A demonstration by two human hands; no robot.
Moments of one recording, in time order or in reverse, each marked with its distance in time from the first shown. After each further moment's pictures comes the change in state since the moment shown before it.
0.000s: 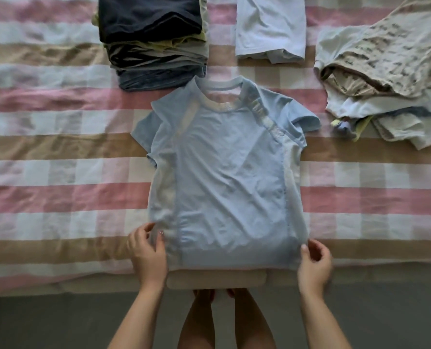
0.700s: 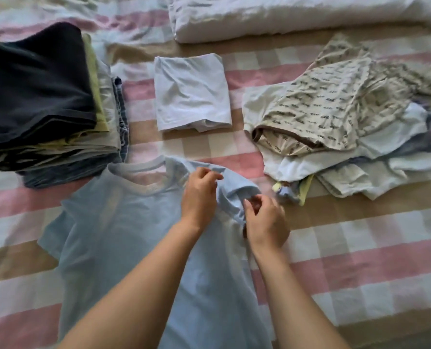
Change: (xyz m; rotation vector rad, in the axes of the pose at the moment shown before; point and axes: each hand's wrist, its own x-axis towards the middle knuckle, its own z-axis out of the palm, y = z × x) left_hand 0.099 0.277 0.209 0.005 -0.327 0.768; right_hand 0.157 -0.174 0.085 -0.376 -0.043 -0.418
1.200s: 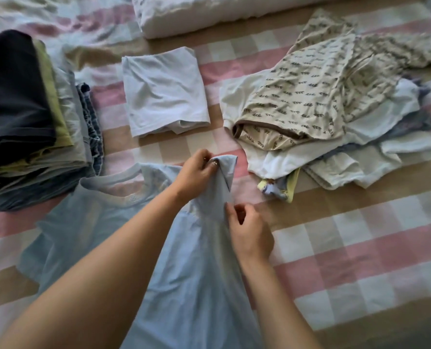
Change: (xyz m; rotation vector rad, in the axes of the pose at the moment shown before) left_hand 0.061 0.020 0.016 -0.283 -0.361 -0.179; right_hand -0.008 0.002 -0.003 0.196 -0.227 0.149
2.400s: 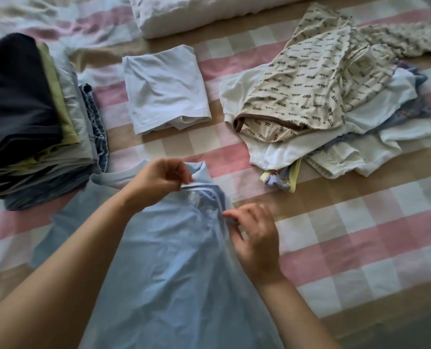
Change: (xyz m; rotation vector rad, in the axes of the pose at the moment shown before) left_hand -0.046 -0.005 -0.078 -0.010 -0.229 0.012; right_hand -0.033 0.008 -0.015 0.050 0.277 -0.742
